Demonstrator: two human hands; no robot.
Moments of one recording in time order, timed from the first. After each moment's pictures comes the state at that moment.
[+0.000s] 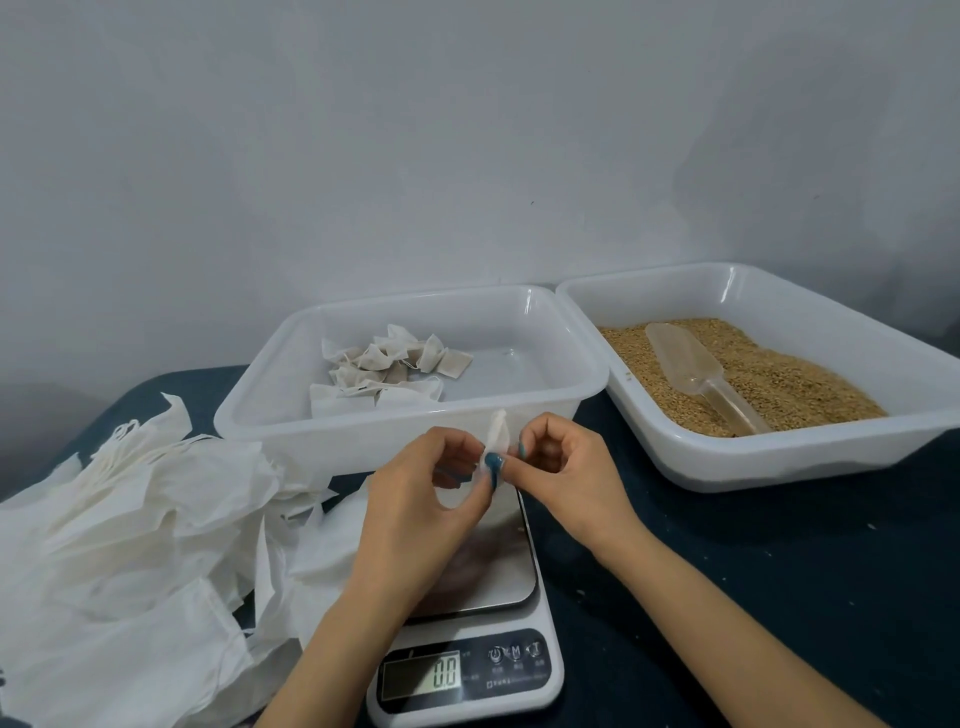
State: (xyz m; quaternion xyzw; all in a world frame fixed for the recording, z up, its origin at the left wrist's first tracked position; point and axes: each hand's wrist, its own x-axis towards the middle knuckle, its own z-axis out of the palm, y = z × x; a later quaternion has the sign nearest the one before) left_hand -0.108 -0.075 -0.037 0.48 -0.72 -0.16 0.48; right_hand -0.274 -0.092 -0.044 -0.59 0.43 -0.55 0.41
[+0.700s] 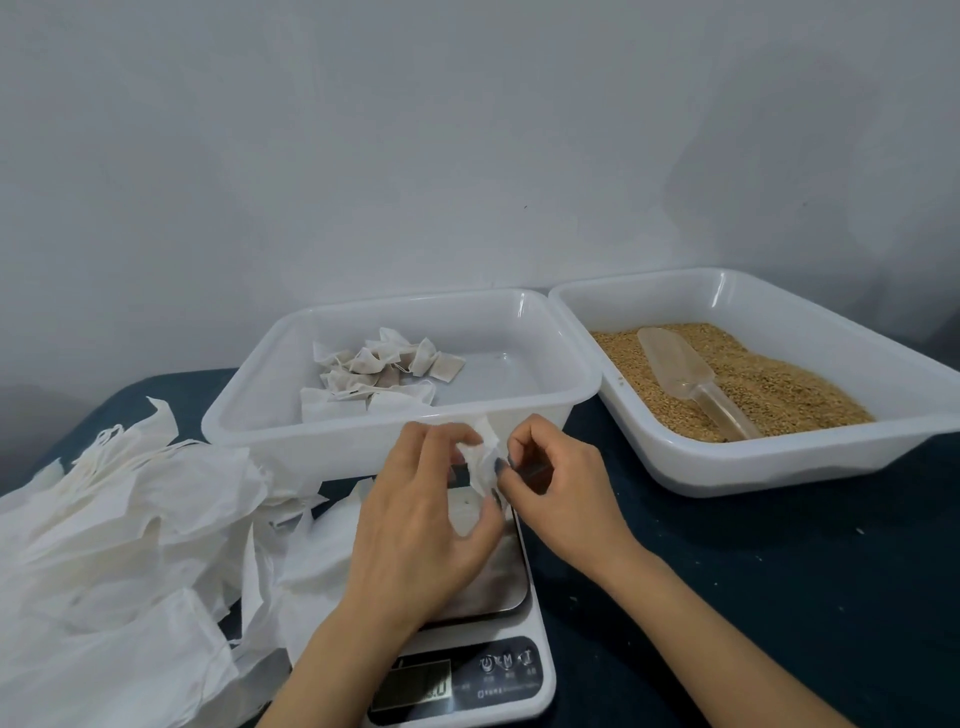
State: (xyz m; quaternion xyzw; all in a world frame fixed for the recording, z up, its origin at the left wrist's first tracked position) left_hand -0.112 -0.069 -0.034 0.47 -0.77 -0.01 0.43; right_hand -0.274 -0.087 -0.046 -0.69 0.46 -0.52 0.20
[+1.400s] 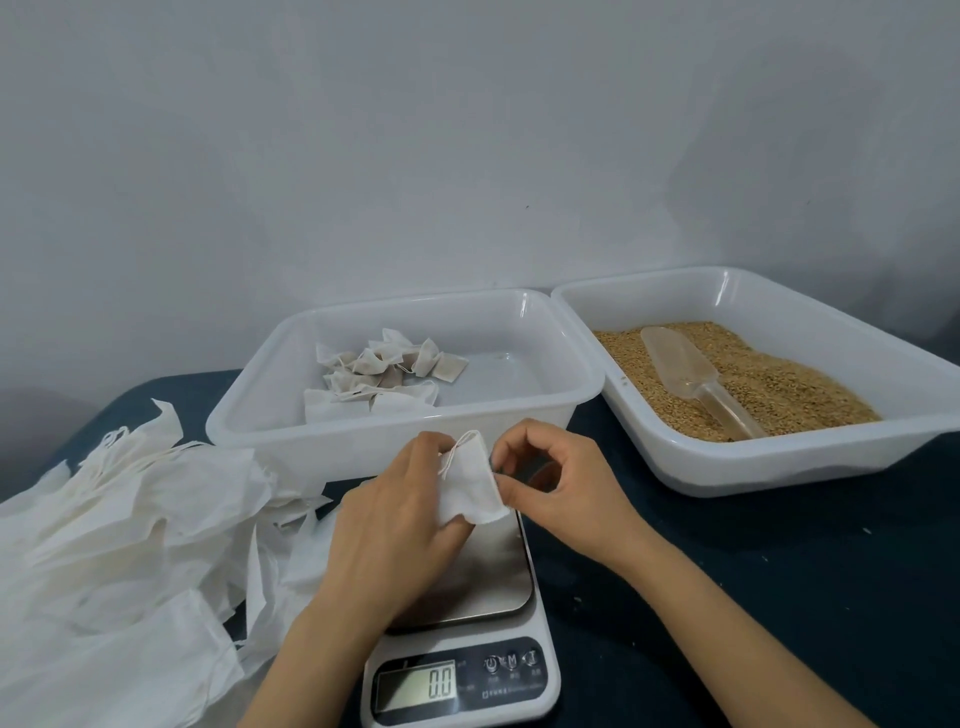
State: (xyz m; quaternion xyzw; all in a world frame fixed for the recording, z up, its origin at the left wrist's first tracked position) left_hand -0.093 -0.074 -0.032 0.52 -0.80 0.05 0.28; right_hand -0.283 -0.090 -0.041 -0.72 0.40 -0.49 0.31
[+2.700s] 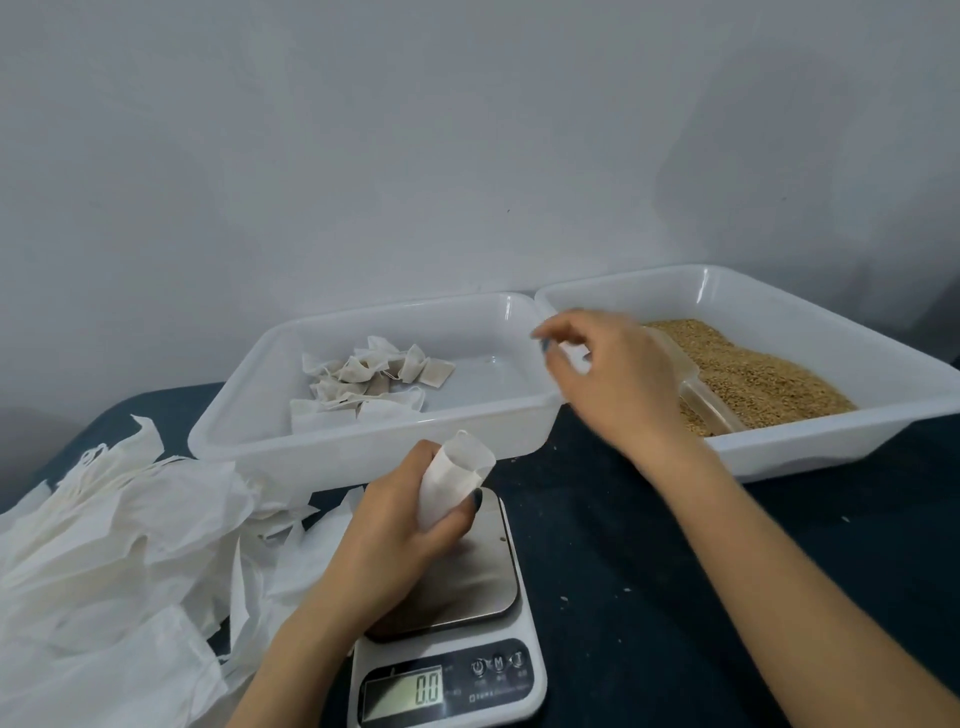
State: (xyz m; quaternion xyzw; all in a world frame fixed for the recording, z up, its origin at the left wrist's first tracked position) left_hand -0.093 -0.080 -0.037 0.45 -0.79 -0.19 0.37; right_hand -0.325 -0.122 0.027 -0.68 0.58 -0.45 -0.03
